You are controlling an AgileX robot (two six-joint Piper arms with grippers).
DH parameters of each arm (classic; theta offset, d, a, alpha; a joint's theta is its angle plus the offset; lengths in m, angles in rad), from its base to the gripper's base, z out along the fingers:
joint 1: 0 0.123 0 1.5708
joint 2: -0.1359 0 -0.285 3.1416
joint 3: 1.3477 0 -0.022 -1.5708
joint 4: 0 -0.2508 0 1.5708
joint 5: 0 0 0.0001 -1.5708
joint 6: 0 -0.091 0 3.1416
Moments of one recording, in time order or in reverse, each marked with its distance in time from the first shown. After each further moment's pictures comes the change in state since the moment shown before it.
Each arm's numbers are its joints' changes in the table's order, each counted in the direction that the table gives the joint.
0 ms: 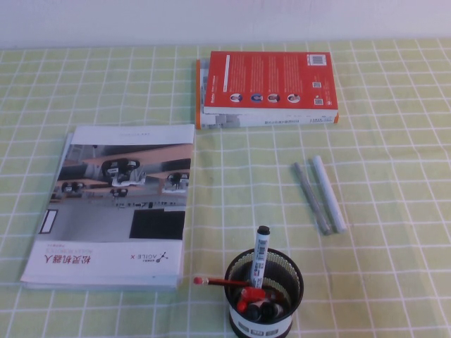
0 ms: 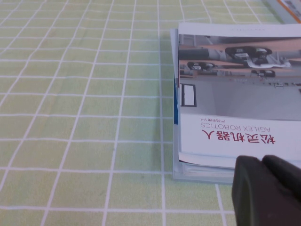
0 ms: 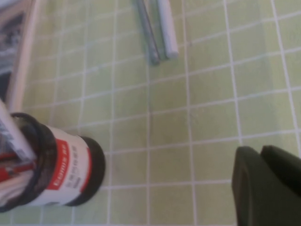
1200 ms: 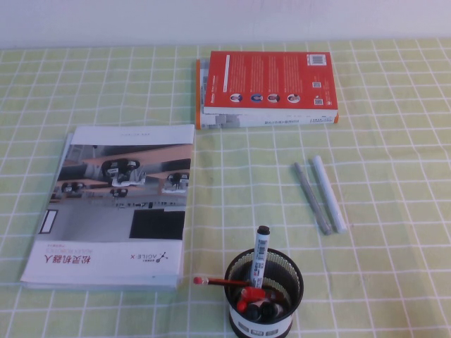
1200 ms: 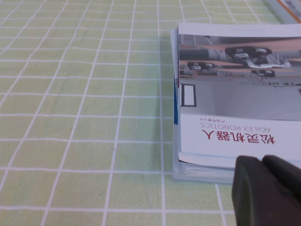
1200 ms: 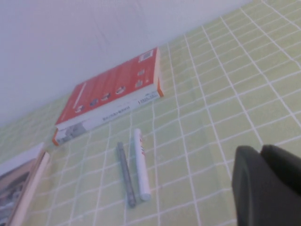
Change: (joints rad) right arm 0.000 0.600 0.411 0.062 -0.475 -0.081; left arm 0.000 0.000 0.000 0.000 0.000 0.000
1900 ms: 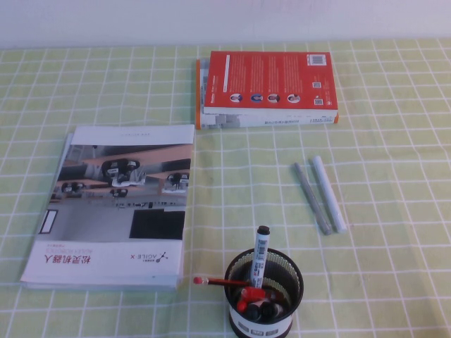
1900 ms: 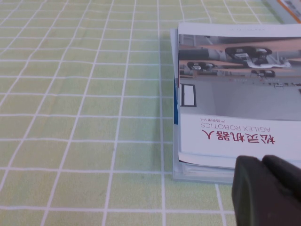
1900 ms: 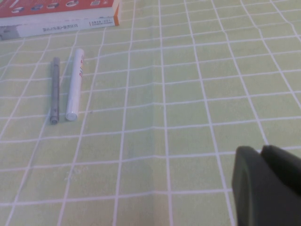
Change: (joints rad) right arm 0.000 0.000 0.000 0.323 0.156 0.000; left arm 0.000 0.000 0.000 0.000 0.000 0.000
